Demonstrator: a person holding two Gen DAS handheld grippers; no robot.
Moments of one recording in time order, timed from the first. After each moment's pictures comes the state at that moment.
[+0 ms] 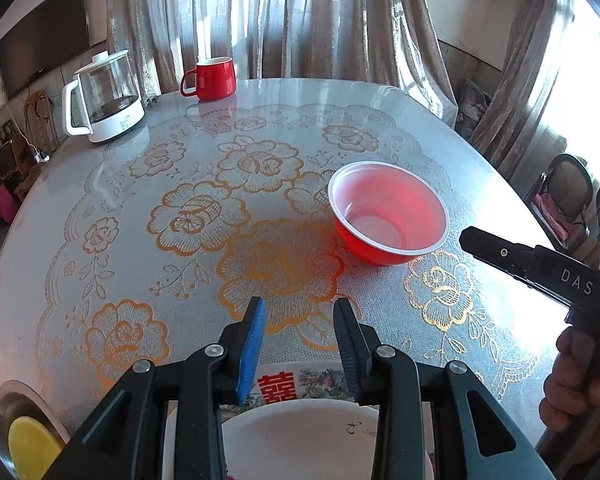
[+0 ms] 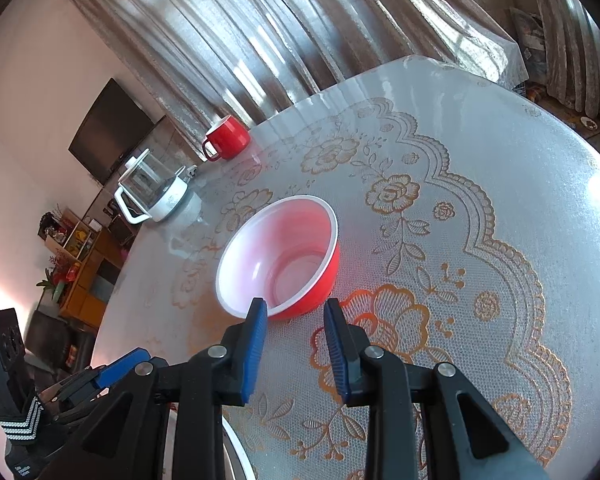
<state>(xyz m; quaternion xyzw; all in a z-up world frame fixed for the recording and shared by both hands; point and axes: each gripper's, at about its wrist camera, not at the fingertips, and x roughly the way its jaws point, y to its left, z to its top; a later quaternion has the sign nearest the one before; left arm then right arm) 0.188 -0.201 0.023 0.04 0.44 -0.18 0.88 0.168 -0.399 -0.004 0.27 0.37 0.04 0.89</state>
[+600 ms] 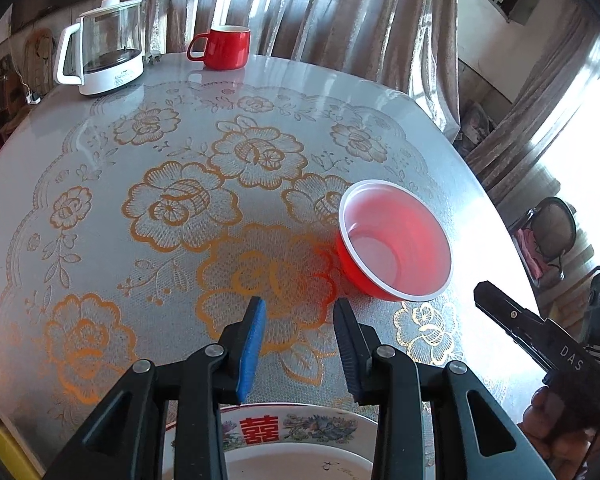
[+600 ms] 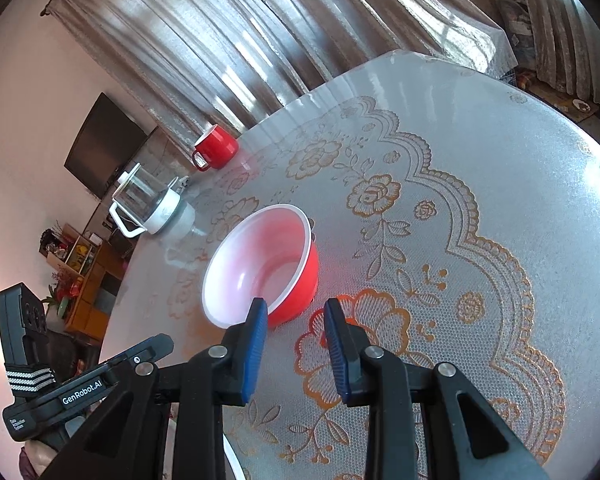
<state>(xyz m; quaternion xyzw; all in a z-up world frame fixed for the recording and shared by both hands) 0.227 -0.194 0.014 -0.05 0.49 -0.19 0.85 0.166 -0.416 -0.009 0.29 0.37 0.04 0.88</state>
